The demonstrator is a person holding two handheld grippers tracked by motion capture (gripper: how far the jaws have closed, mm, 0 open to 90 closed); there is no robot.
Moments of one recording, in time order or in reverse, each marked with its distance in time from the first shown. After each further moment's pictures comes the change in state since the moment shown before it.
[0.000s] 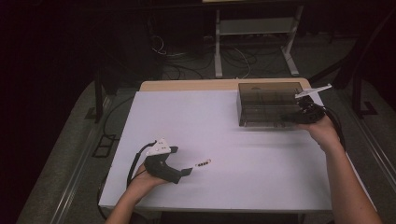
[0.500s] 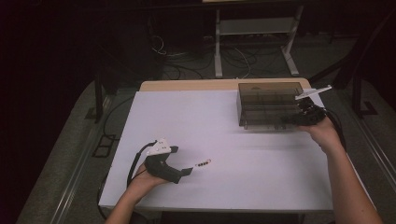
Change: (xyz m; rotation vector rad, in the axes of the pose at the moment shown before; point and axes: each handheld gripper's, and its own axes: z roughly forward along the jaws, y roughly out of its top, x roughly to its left) left arm 0.000 0.001 0.001 -0.002 -0.003 0.003; right arm 0.003 -0.004 -0.002 0.019 0.012 0.002
